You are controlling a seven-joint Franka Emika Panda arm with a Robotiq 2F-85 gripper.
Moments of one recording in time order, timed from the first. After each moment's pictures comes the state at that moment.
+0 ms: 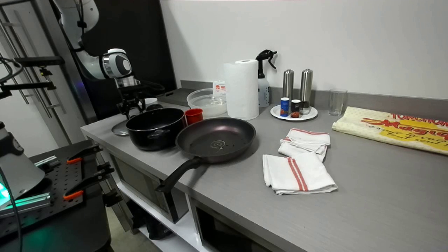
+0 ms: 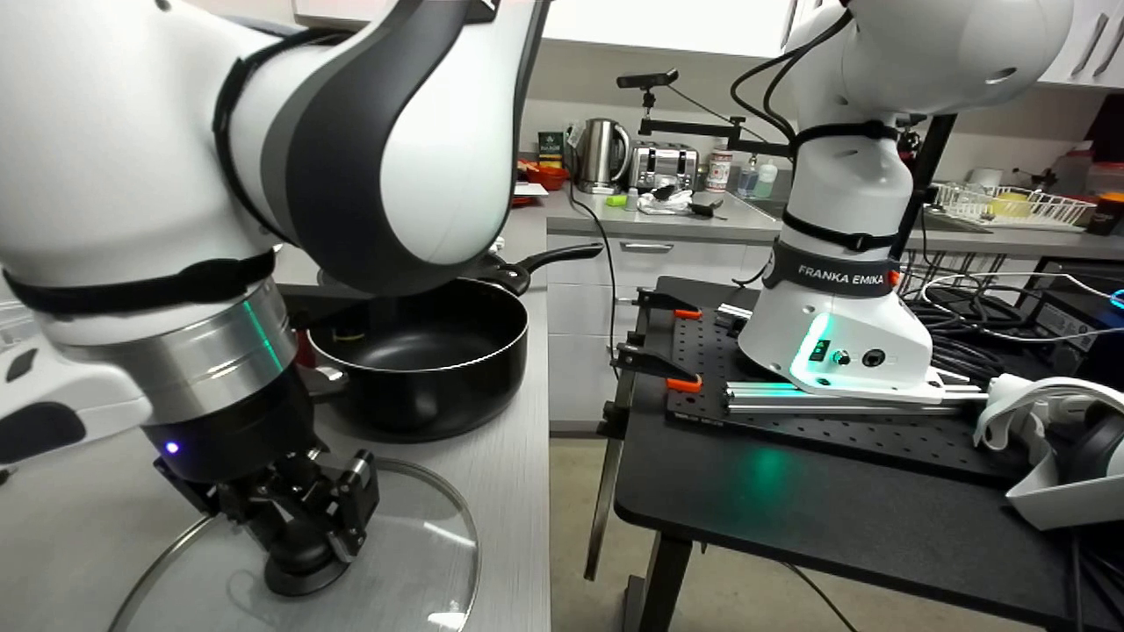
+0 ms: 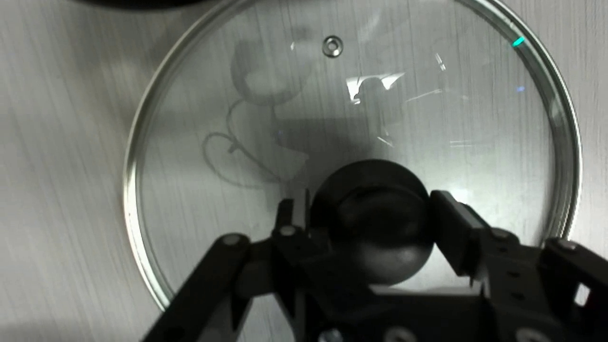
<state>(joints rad) 0.43 0.65 0.32 -2.03 -0.48 2.49 -0.58</state>
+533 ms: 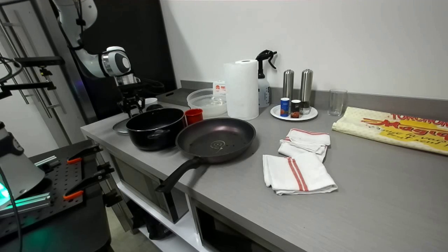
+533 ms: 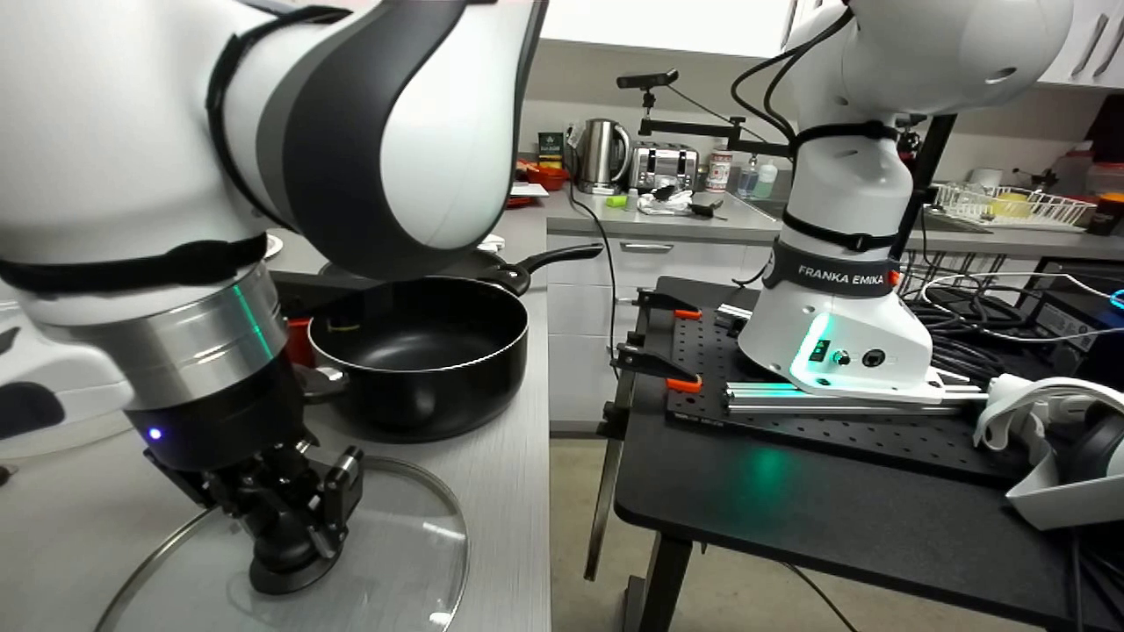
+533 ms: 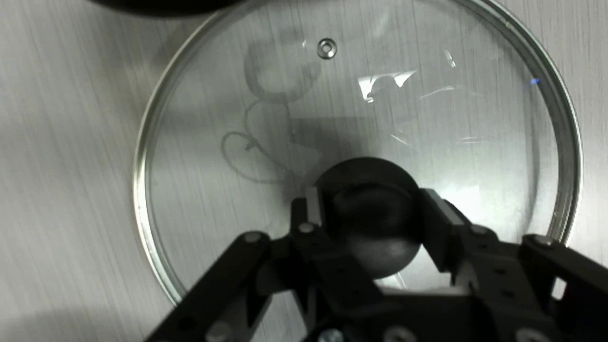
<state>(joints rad) 0.43 0.63 0.32 -2.04 -0.49 2.49 -0.54</state>
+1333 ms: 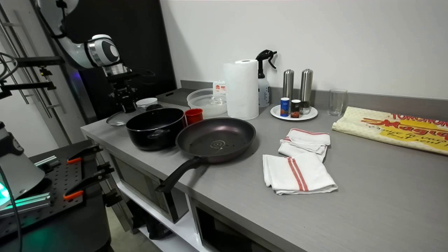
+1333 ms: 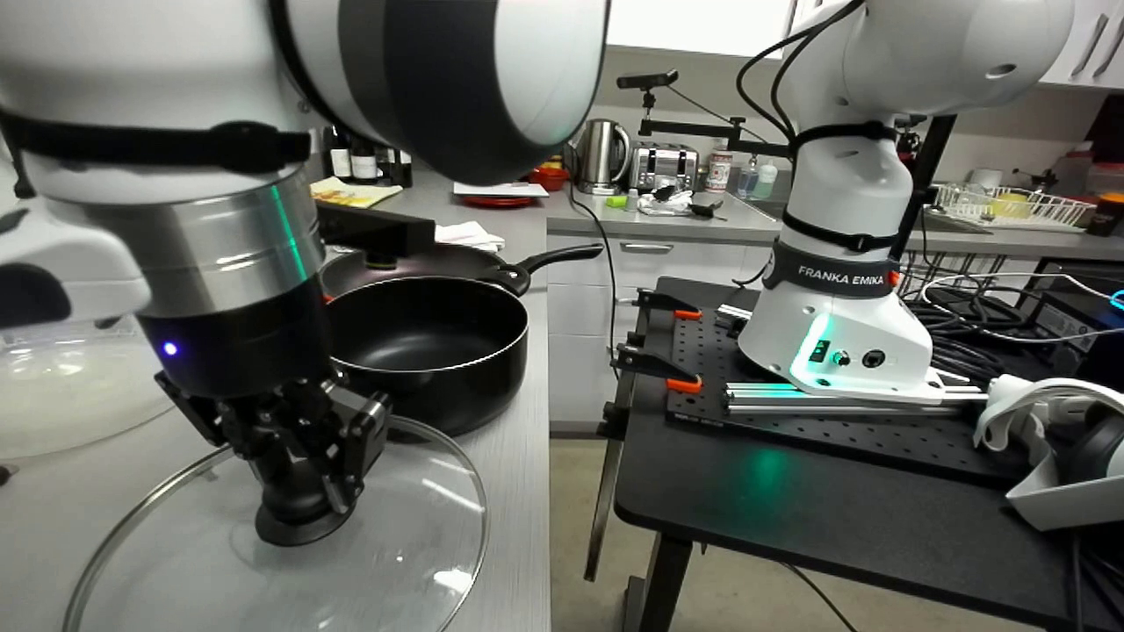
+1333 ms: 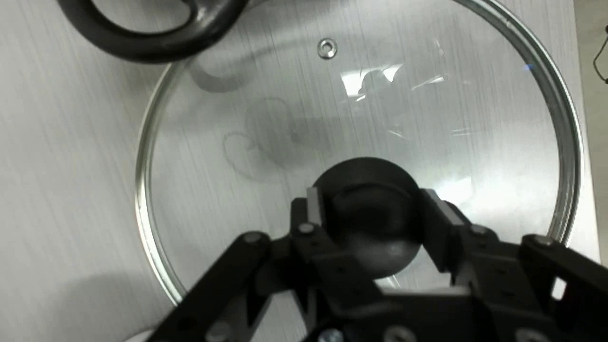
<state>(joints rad) 0.45 0.45 0.33 -2.17 -0.50 2.49 -0.42</state>
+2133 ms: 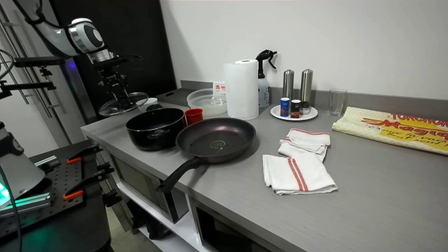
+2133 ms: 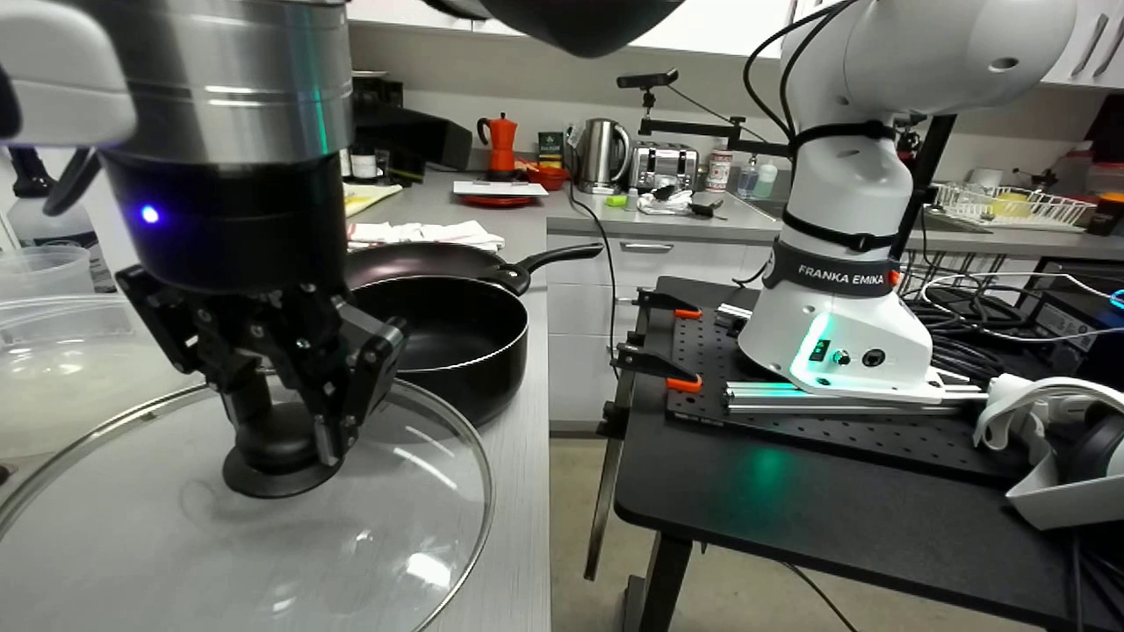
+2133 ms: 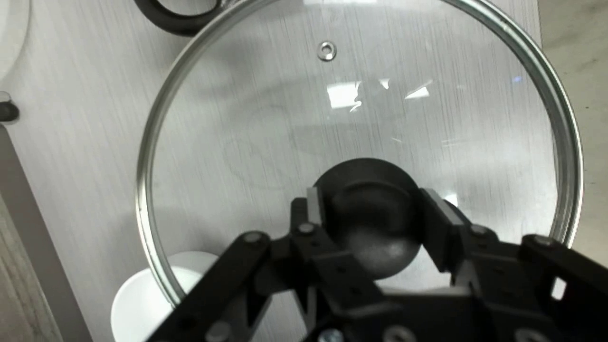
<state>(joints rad) 0.48 0.27 0.38 -2.25 -0.50 2.49 -0.37</state>
